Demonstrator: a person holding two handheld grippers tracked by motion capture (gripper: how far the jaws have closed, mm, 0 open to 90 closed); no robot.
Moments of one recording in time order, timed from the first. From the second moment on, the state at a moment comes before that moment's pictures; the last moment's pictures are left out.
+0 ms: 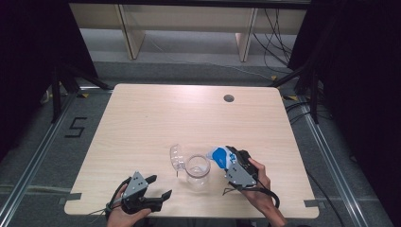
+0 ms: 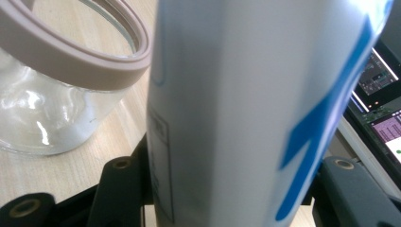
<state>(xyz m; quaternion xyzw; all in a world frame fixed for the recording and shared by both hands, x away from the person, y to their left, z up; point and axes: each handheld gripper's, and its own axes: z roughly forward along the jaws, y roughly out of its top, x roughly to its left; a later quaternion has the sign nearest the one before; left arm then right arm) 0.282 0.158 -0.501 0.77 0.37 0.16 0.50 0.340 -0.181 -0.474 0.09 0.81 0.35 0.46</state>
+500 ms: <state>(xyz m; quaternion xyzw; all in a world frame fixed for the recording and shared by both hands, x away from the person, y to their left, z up) 0.282 0.159 -0.500 0.77 0.37 0.16 0.49 0.341 -0.181 -0.474 0.08 0.81 0.34 0.47</state>
